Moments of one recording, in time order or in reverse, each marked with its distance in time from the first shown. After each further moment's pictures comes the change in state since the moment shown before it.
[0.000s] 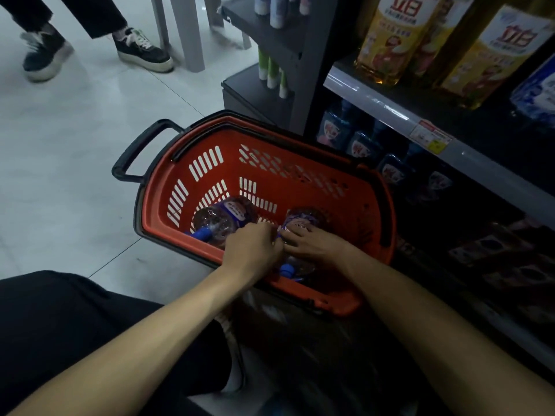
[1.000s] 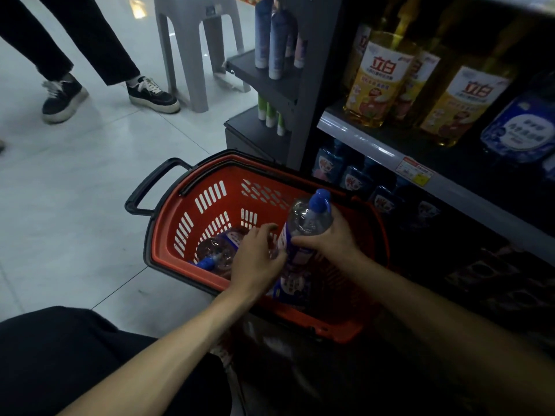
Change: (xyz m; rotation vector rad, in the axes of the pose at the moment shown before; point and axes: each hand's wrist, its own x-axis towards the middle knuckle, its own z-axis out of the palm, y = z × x) left_hand 0.006 0.003 -0.009 -0.471 0.215 0.035; right_hand -0.048 0.008 -0.080 1.674 0.908 0.751
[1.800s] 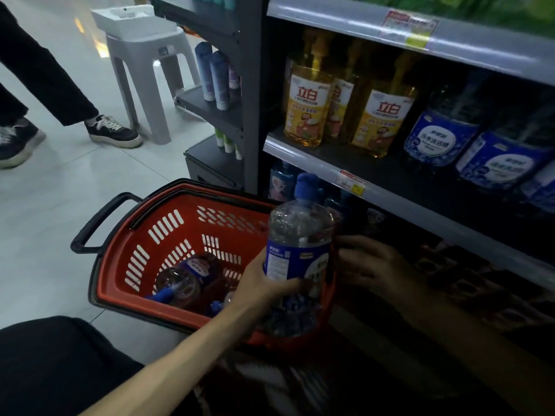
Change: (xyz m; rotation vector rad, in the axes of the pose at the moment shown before) left_hand -0.029 0.103 0.022 -0.617 -0.374 -0.094; right_hand -0.122 -0.058 -0.159 0.176 -0.098 0.158
